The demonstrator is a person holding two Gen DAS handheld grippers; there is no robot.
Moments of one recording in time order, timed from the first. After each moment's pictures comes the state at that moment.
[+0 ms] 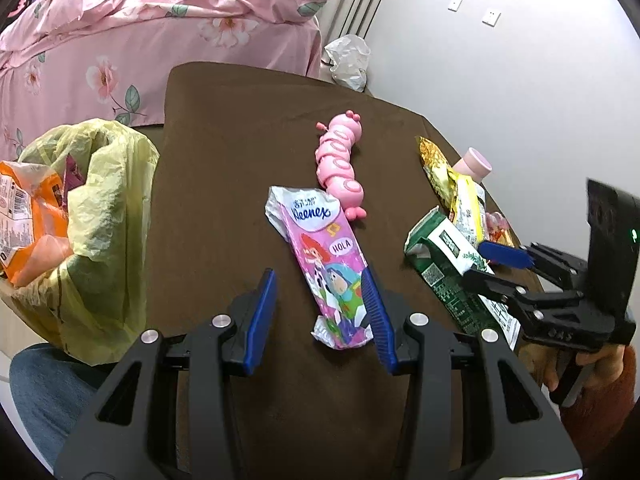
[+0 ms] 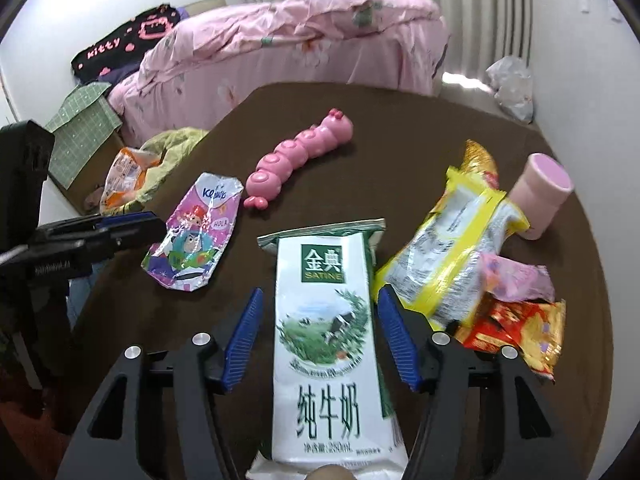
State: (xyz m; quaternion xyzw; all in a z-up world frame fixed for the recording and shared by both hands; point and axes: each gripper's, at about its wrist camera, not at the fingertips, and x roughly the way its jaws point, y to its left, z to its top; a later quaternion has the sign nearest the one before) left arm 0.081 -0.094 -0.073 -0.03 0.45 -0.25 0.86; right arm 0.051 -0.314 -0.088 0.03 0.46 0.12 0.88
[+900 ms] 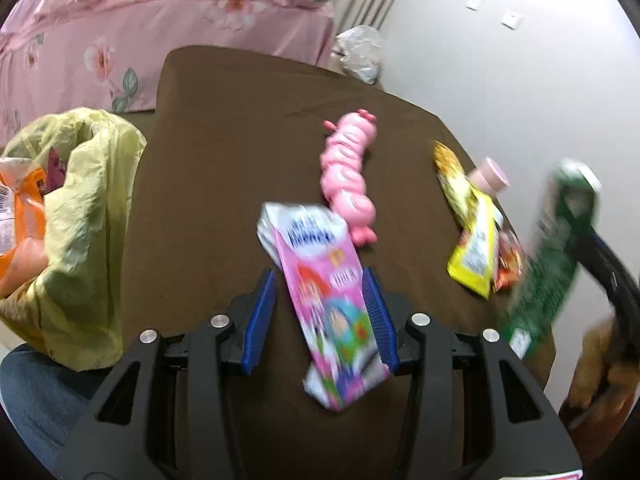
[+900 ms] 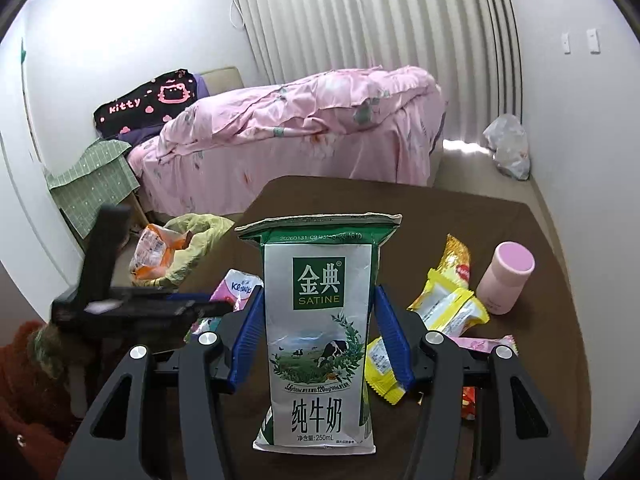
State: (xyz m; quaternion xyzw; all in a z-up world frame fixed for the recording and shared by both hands) left arm 0.120 -0.110 -0.084 -0.06 0.49 -0.23 0.84; right arm 0.018 -0.336 -0.017 0.05 0.31 0.12 0.94
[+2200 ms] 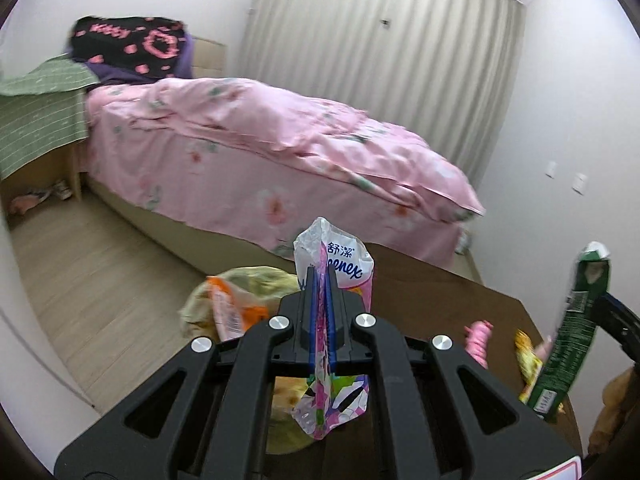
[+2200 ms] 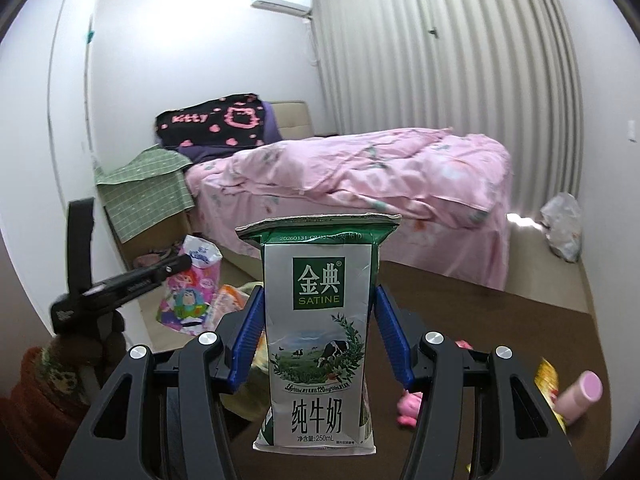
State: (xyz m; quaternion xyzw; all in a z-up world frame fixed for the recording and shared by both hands) left arm 0.080 0.102 0.034 -0.13 0.24 -0.02 0.96; right arm 0.064 -0.179 0.068 0.00 0.21 0.24 0.95
